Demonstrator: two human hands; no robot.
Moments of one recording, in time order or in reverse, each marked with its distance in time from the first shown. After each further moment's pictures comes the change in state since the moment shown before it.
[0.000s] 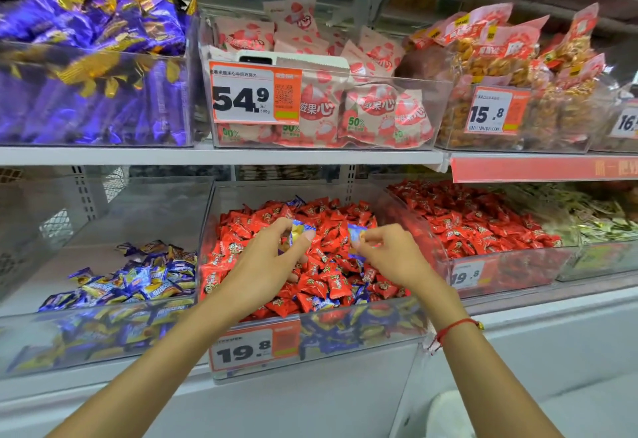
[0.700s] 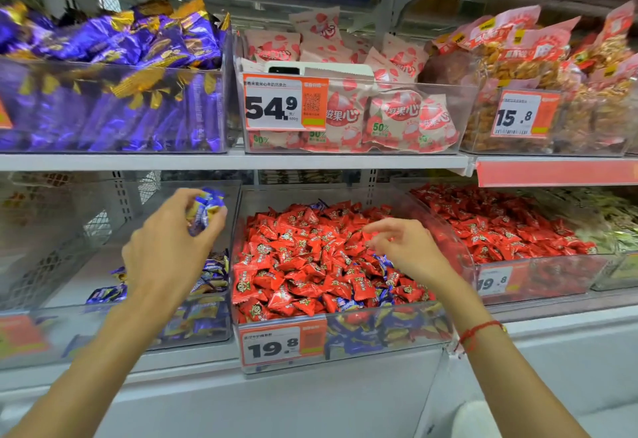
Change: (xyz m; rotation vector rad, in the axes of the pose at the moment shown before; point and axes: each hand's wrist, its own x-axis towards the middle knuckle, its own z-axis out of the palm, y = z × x) left_hand -0.027 -0.022 -0.092 0.580 0.722 -0.103; right_hand -0.004 -0.023 -0.003 0.185 -0.011 -0.003
